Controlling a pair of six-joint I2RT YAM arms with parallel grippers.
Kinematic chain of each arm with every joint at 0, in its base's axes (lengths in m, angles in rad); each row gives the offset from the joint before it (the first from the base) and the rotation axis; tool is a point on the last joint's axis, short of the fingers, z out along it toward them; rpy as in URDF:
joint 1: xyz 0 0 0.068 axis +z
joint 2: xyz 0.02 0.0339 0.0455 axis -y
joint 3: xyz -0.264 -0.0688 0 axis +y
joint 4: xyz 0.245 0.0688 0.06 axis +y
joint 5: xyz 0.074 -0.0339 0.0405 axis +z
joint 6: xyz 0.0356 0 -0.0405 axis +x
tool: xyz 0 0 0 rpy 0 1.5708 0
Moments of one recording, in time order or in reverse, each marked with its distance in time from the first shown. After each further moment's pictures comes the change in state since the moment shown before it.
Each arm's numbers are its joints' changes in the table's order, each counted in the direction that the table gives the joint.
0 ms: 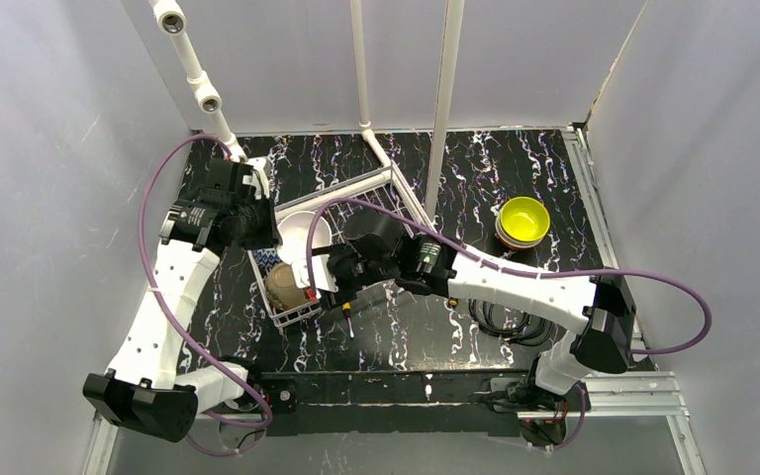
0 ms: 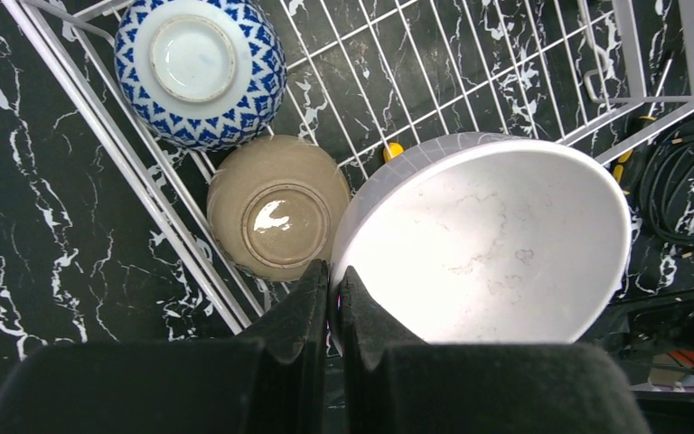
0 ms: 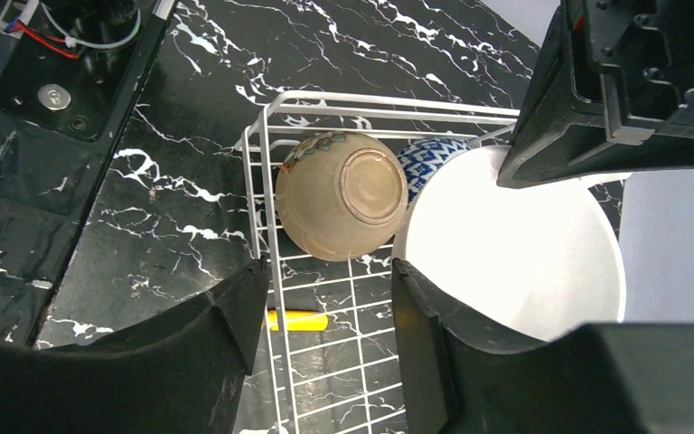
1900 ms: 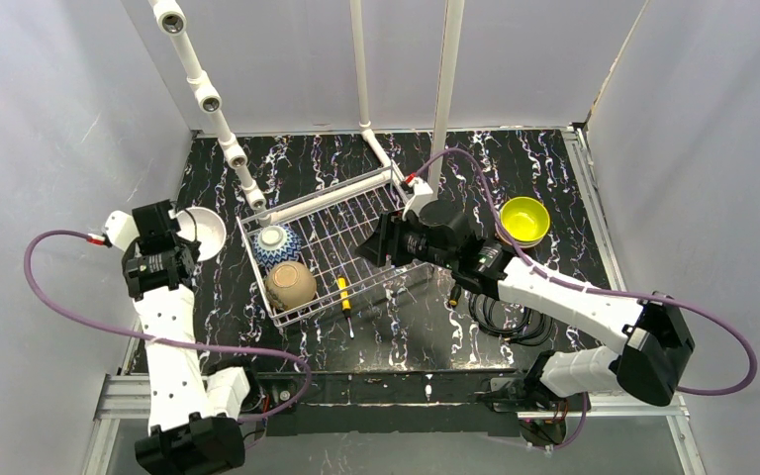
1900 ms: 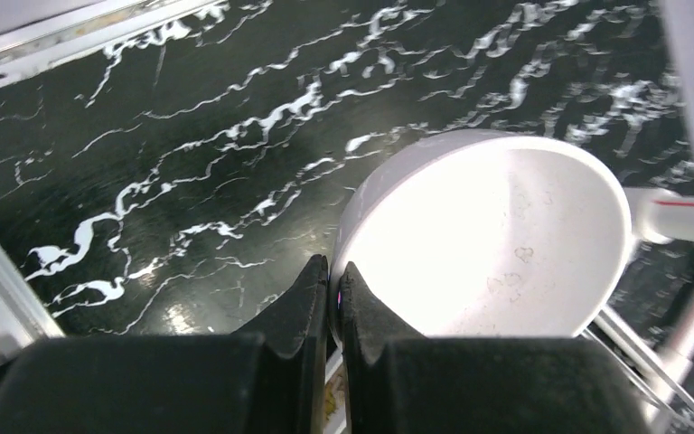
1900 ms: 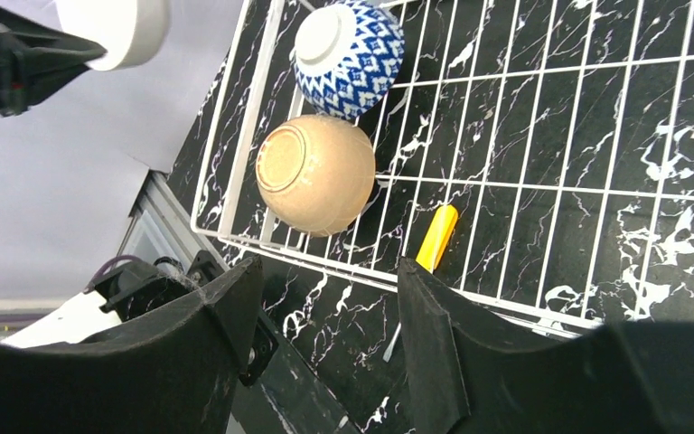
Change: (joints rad) left arm 0.568 0.226 0.336 -0.208 0.443 -0.505; right arm -0.261 0.264 0.427 -0.315 -0.273 1.410
